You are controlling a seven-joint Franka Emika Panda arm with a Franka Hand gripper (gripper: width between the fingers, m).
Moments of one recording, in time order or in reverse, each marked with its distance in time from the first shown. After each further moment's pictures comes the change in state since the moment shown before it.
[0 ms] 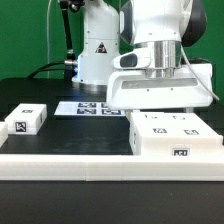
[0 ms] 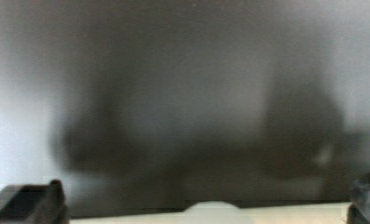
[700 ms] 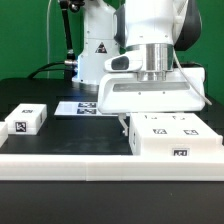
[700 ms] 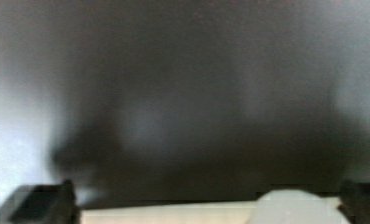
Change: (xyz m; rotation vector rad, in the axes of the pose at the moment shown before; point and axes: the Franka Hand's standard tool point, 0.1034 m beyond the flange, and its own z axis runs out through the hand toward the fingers) arm 0.006 0.015 0.005 -0.010 0.016 -0.007
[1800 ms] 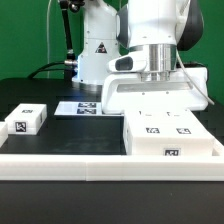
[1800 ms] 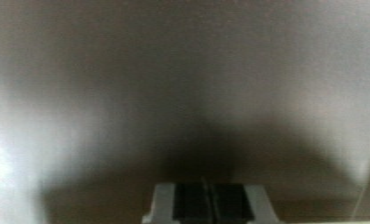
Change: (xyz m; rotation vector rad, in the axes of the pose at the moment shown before) arm -0.002 -0.006 0.000 0.007 -0.003 -0.024
